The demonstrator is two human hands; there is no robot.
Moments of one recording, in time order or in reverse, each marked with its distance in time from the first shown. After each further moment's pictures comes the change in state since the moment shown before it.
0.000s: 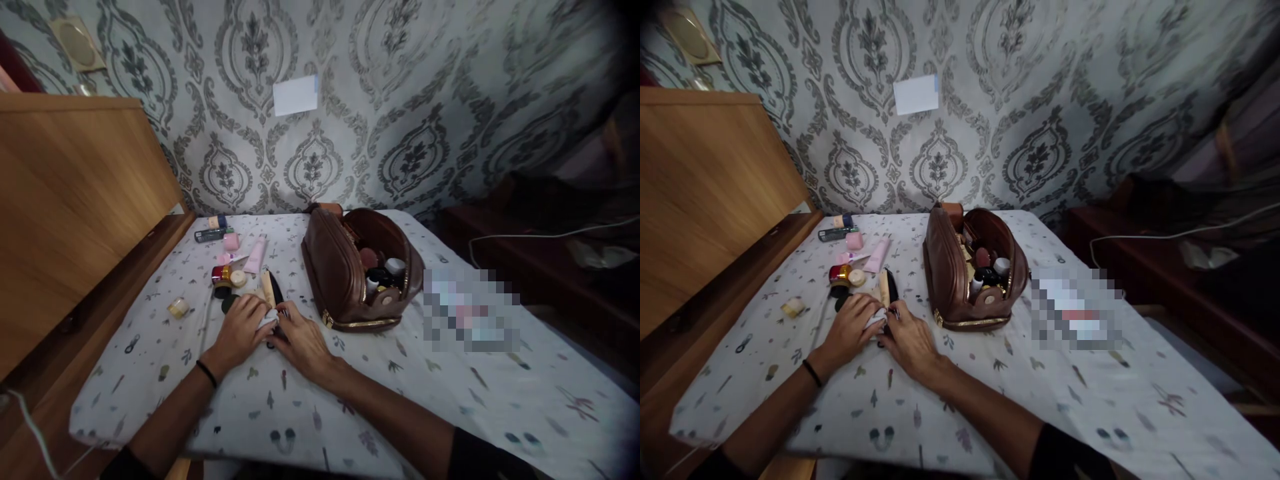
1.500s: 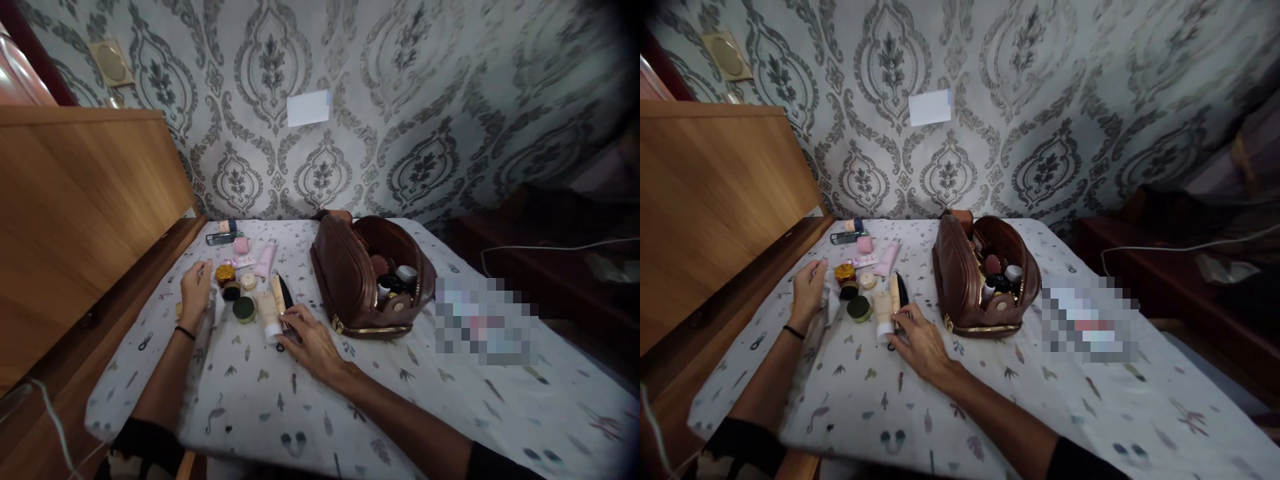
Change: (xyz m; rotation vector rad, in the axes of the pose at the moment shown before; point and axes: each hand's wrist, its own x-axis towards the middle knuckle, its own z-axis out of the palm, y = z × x) left_hand 0.011 -0.107 -0.053 0.025 0.379 -0.789; right_hand 0.000 0.008 0.003 0.229 0.065 0.006
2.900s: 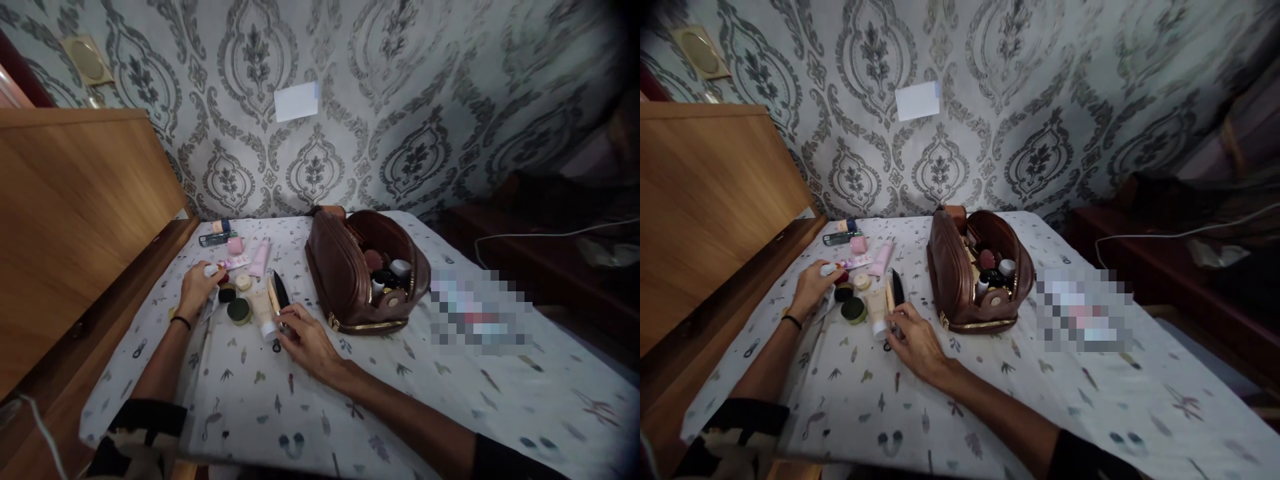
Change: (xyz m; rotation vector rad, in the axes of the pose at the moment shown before) left_hand 0.021 -0.001 0.013 0.194 -0.277 -0.028; right_hand 0.001 -0.003 -0.003 0.225 0.085 -0.031
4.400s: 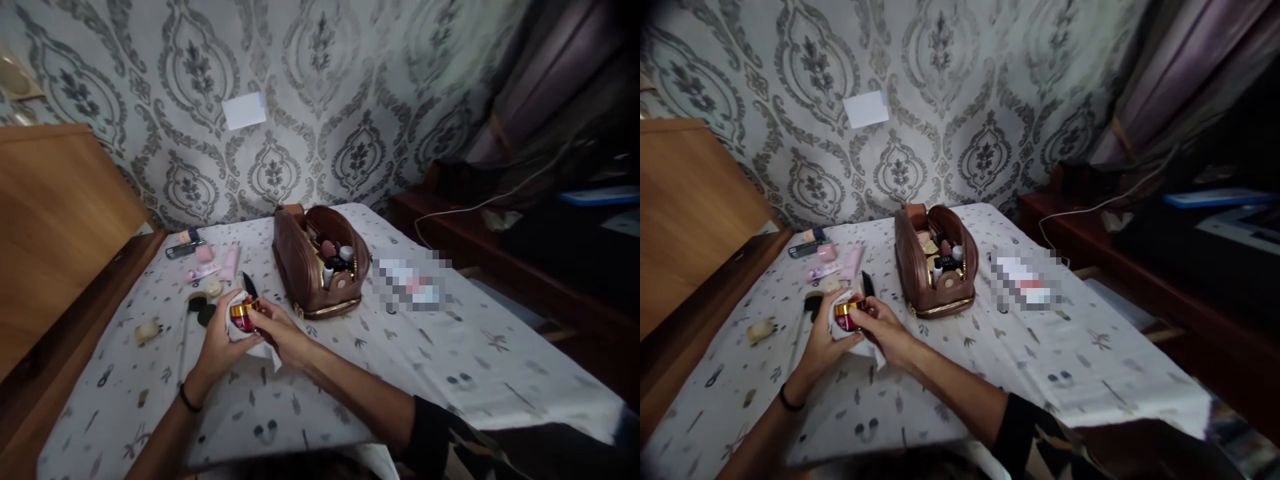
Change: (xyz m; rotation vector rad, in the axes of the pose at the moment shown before) left_hand -0.128 0.091 0.026 -0.747 -0.233 0.377; right_hand 0.009 -0.036 -0.008 1.441 0.082 0.484
